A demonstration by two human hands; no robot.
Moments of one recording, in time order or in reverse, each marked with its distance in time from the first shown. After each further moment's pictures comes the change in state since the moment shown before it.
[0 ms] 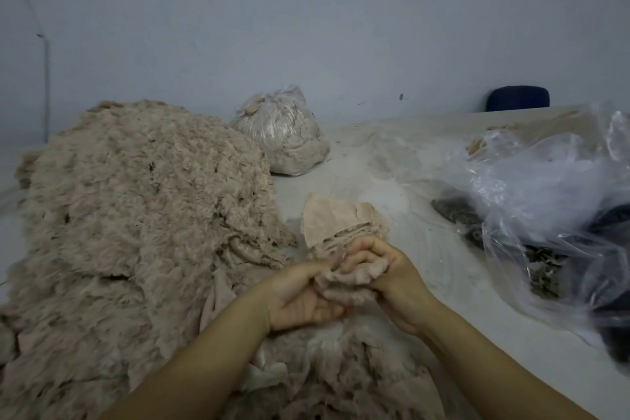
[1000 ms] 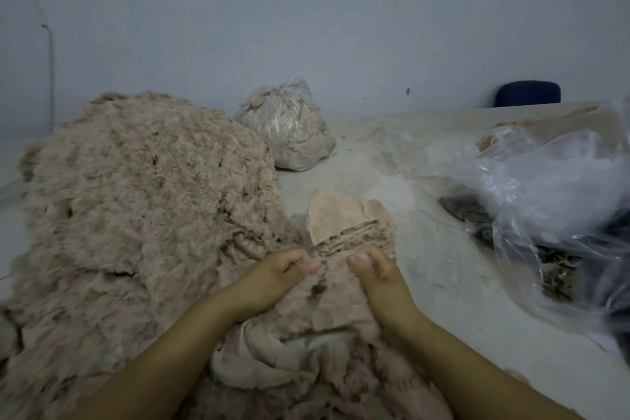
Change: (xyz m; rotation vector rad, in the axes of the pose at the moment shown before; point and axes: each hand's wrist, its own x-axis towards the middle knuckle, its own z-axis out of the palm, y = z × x) left_hand -0.007 0.004 -0.051 0.997 0.217 0.492; right_hand 0.008 0.027 0.017 -0.433 0.320 0.084
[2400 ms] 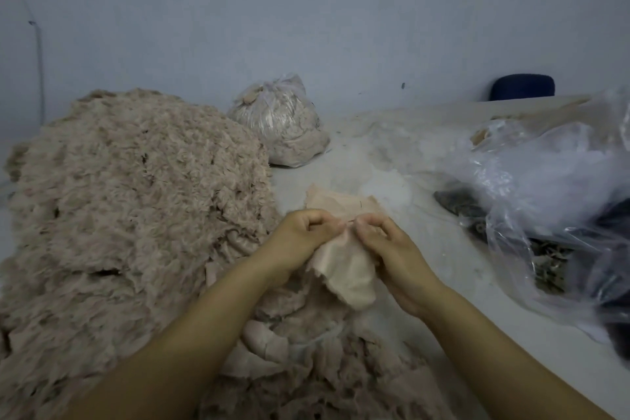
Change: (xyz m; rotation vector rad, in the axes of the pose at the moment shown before) left_hand 0.032 0.053 0.015 -0.409 0.173 -0.002; right_hand 0.009 -0.038 -0.027 0.321 -0.096 0.130
